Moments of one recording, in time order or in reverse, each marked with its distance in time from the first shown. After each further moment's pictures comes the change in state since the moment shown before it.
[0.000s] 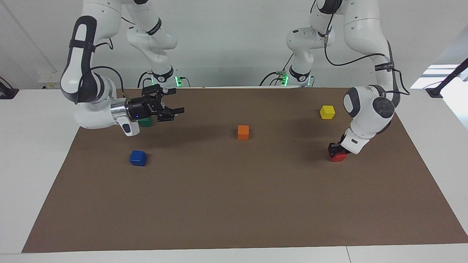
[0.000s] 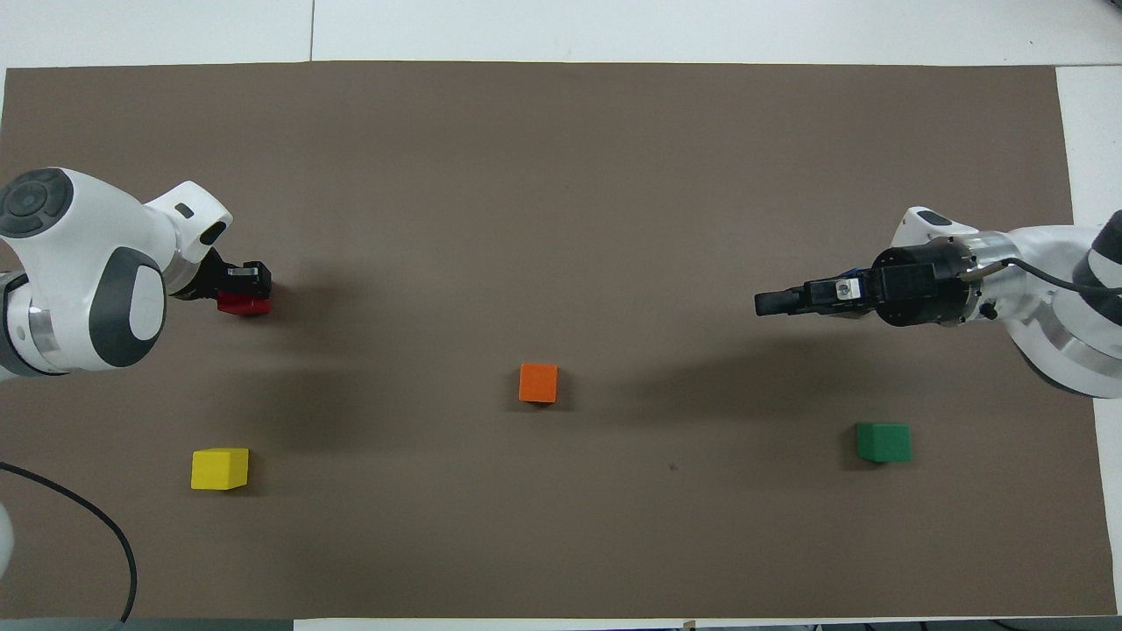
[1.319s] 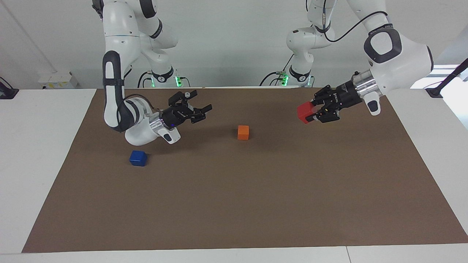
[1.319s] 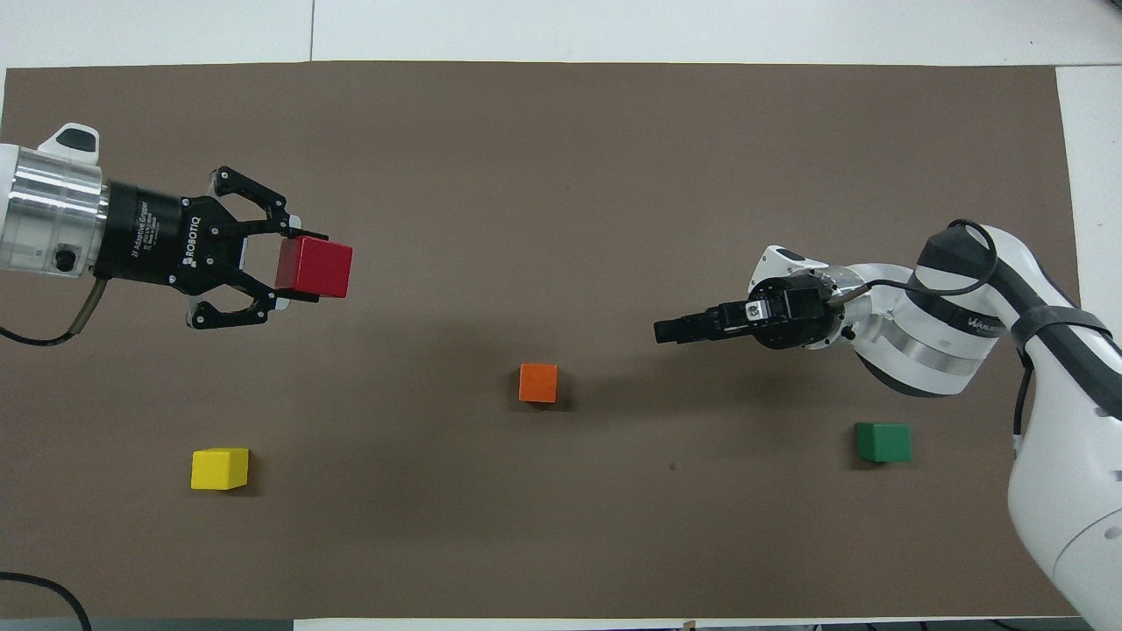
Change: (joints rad) left arm 0.004 -0.260 -0.043 0.180 -0.831 -0.493 -1.246; right arm 0.196 0.131 0.012 -0.060 0.293 -0.114 -0.077
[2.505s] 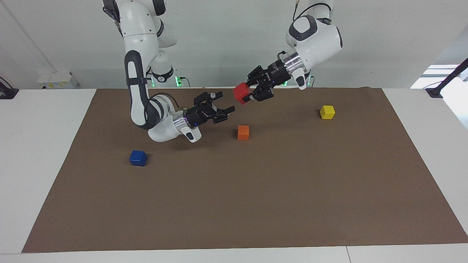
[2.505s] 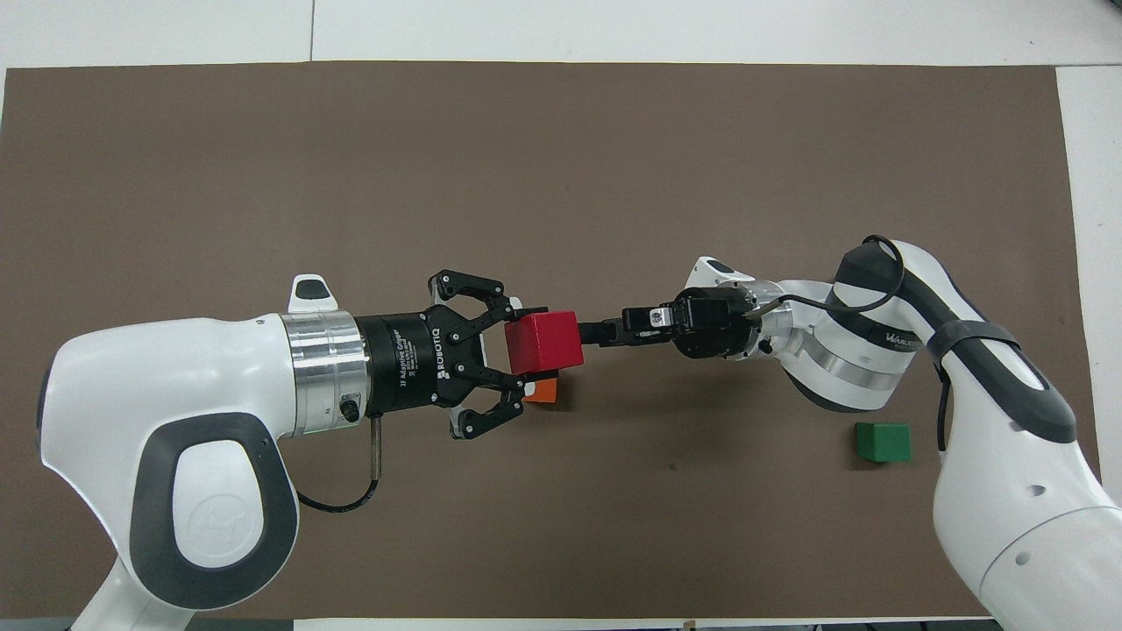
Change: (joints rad) left arm -0.460 -0.235 -0.016 -0.387 -0.347 0.618 -0.233; right arm 0.143 0.000 0.000 -0.013 0.127 0.127 -0.055
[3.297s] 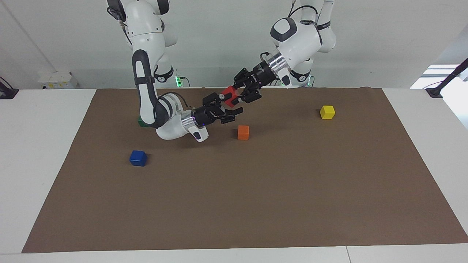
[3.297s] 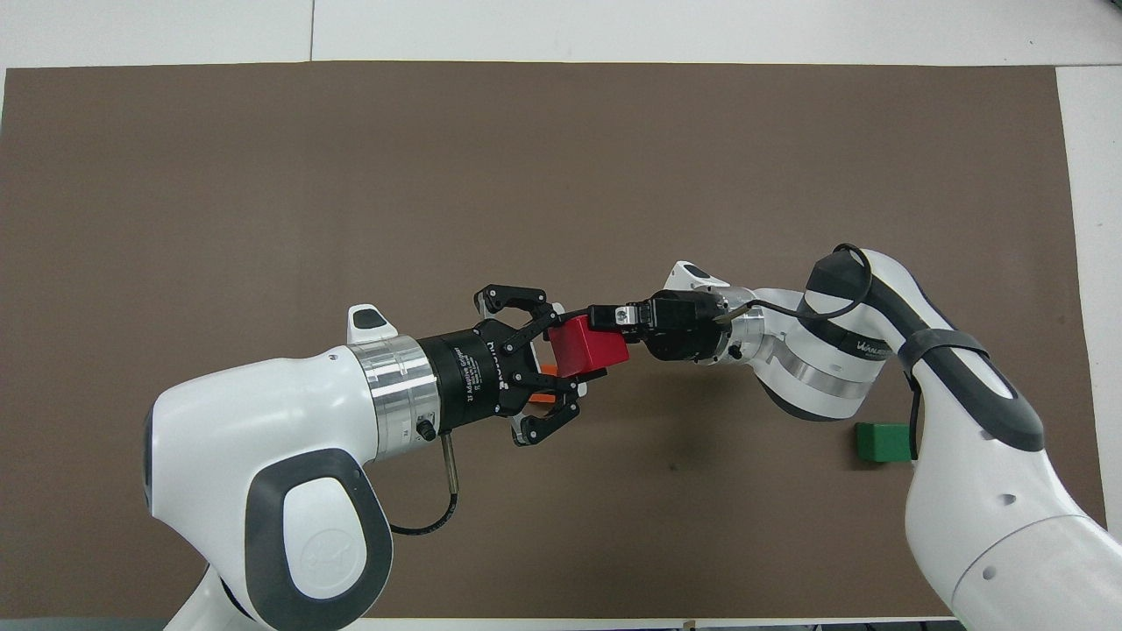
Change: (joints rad) left arm -0.137 0.038 0.002 -0.020 -0.049 0.219 -0.056; right arm 0.066 0.000 0.000 -0.001 0.083 0.067 -0.016
